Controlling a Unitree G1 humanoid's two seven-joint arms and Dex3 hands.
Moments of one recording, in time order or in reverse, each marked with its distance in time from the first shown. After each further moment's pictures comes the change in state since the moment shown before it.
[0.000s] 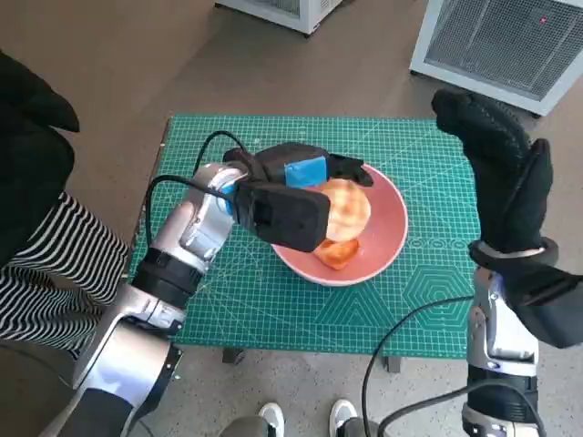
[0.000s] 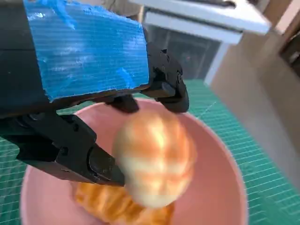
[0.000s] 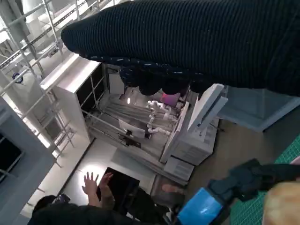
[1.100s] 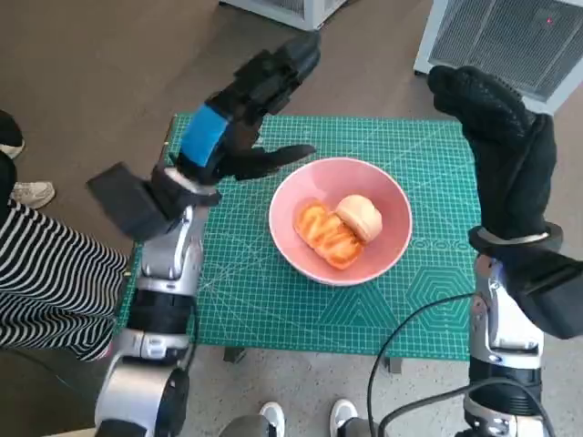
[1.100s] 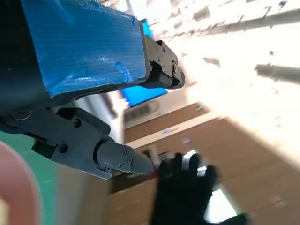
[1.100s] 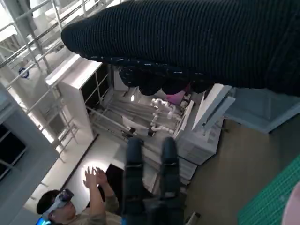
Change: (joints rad) left arm 0.265 -0.162 0.437 -0.383 -0.660 -0.037 0.073; right arm -0.075 -0.007 0.025 -0.055 -0.028 0.079 -0.027
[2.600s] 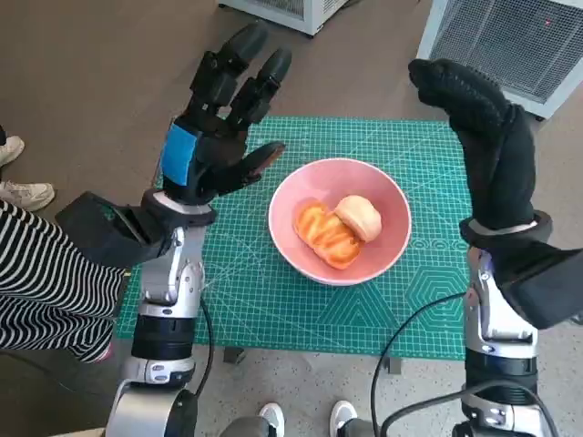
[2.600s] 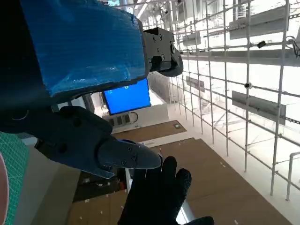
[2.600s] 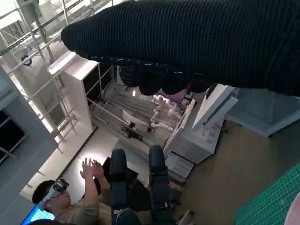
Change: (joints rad) left arm 0.069 -0.023 0.035 -0.049 -0.046 0.009 0.011; right arm -0.024 -0.001 0.024 0.040 -0.046 -0.028 -0.002
